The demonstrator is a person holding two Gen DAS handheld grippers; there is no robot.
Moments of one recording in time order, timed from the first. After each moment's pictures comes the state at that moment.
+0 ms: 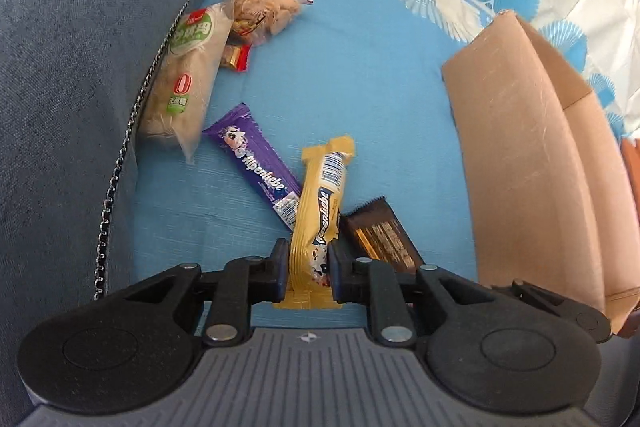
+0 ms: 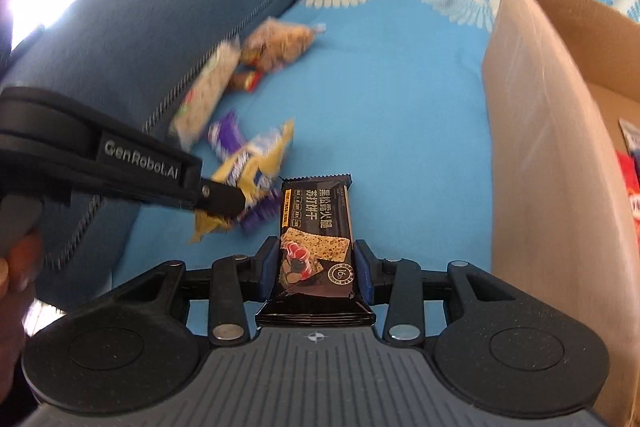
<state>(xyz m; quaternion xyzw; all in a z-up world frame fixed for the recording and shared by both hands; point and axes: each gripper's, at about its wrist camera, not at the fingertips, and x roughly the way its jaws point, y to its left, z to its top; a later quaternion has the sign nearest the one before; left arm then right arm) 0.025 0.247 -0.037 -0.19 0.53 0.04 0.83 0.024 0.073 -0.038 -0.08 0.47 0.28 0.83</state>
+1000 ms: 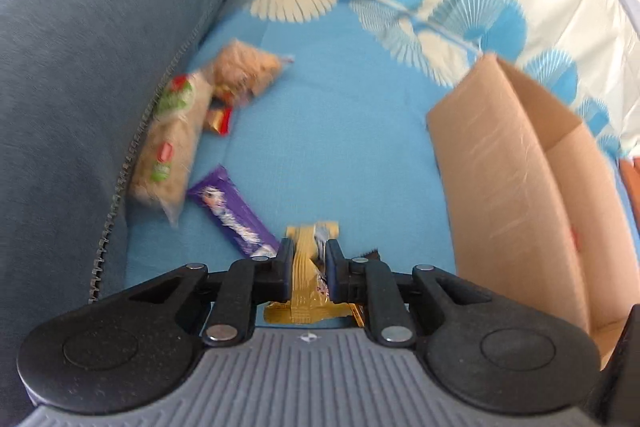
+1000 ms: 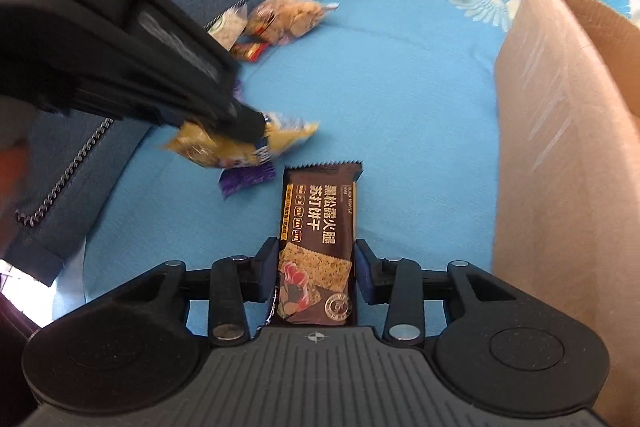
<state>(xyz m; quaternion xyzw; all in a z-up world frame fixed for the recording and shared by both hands) 0.029 0.240 -0.022 -0.18 0.47 0.06 0.86 0.024 0.079 -0.047 -0.11 0.45 0.29 0.84</state>
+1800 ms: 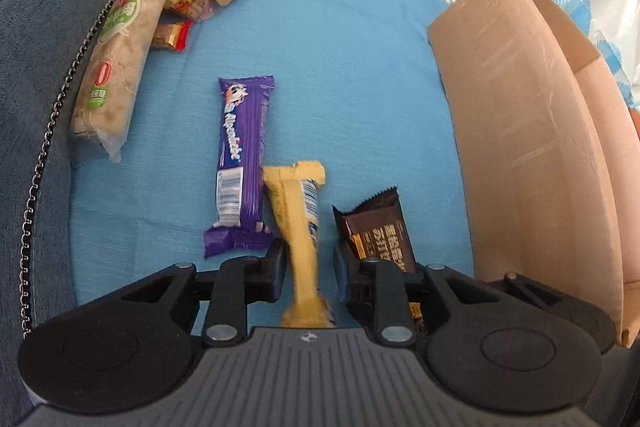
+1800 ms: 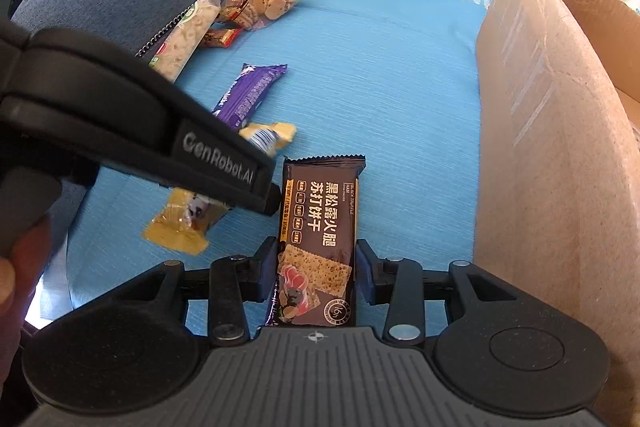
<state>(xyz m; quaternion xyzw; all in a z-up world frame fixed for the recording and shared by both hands) 0.056 0.213 -0.060 -0.17 0.56 0.03 0.81 0.031 0.074 -0.055 -0.12 0.48 0.26 0.83</state>
